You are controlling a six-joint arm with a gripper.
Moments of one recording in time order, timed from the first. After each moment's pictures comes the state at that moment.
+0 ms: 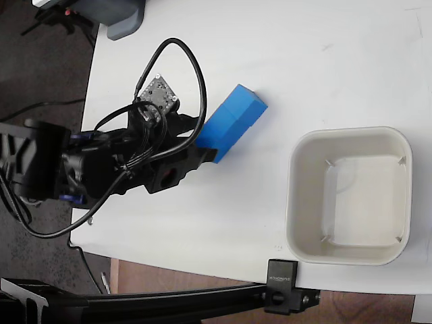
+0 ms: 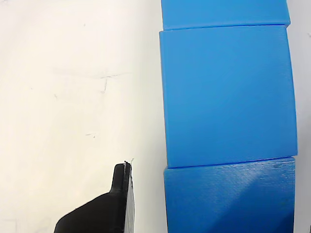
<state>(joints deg) 10.5 99.9 118.7 59.7 -25.5 -39.5</state>
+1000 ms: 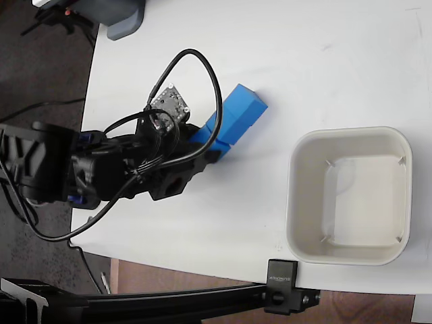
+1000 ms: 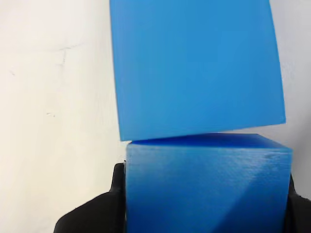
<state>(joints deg) 10.9 97.6 119.3 58.0 -21.7 -37.8</state>
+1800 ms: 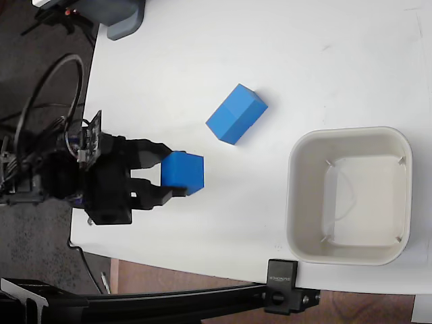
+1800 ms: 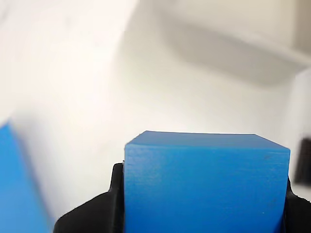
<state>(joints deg) 16.3 120.7 126.2 40.7 -17.1 -16.8</state>
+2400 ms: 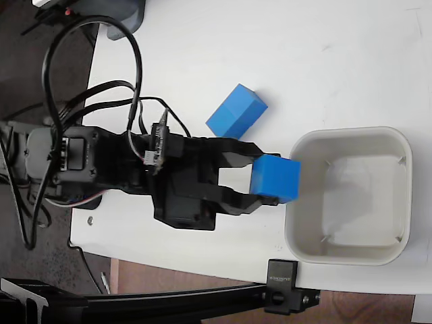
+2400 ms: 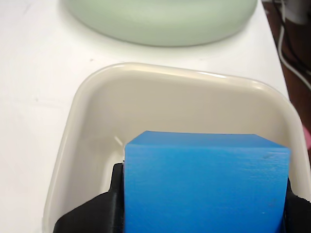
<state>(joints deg) 8.7 88.2 108.5 8.3 -6.6 -5.6</state>
